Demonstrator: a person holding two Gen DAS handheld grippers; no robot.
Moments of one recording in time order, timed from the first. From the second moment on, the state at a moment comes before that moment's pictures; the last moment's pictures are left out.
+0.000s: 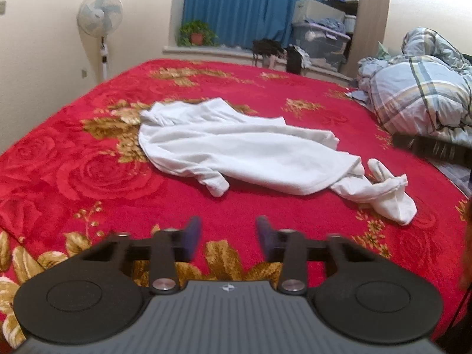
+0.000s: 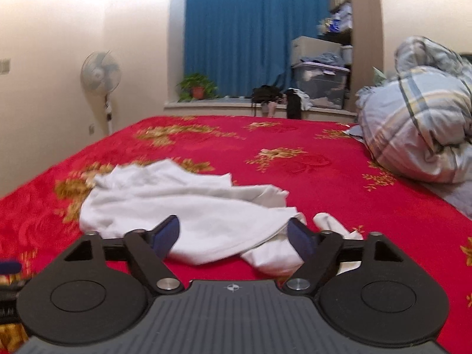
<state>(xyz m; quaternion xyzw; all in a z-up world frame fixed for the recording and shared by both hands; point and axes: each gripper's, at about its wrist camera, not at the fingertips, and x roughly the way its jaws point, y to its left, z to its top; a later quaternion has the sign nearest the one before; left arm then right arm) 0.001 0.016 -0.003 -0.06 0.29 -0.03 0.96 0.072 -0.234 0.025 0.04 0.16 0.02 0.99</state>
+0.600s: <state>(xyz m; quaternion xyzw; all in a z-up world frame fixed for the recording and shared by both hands) 0.178 0.065 -0.091 -0.22 0.40 0.05 0.89 0.190 -0.373 0.038 0.17 0.25 0.00 0.95</state>
